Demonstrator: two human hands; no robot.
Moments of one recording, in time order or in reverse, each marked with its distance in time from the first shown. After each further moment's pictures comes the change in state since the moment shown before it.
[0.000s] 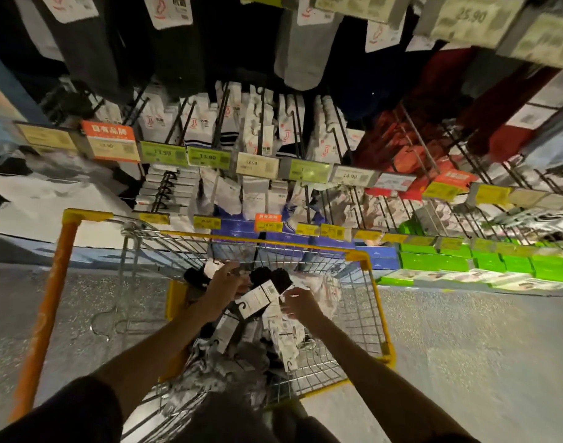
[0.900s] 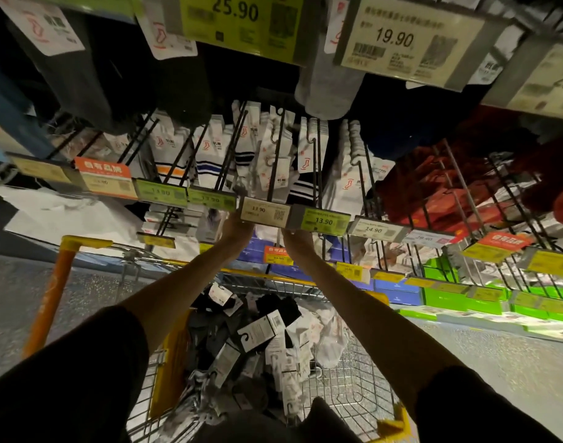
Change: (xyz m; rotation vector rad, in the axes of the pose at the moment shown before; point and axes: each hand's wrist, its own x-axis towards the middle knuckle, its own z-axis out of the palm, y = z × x) left_hand 0.104 0.174 0.005 0.097 0.357 0.351; right_hand 0.099 -0.224 0.015 -0.279 0.128 -0.340
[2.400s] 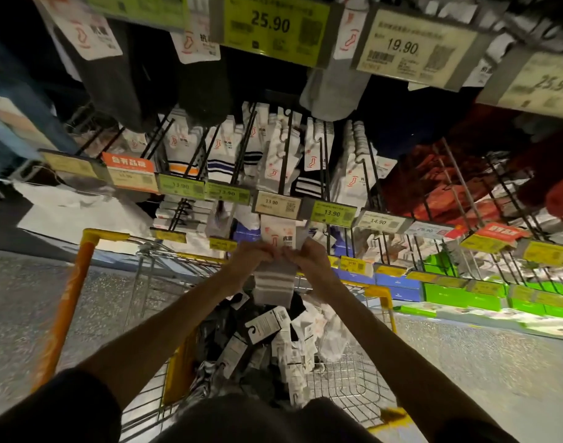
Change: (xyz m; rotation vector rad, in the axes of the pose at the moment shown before) left_hand -0.084 -0.009 -0.034 -0.244 -0.359 -0.190; right_hand -0.086 0.013 -0.020 0.437 -0.194 -0.168
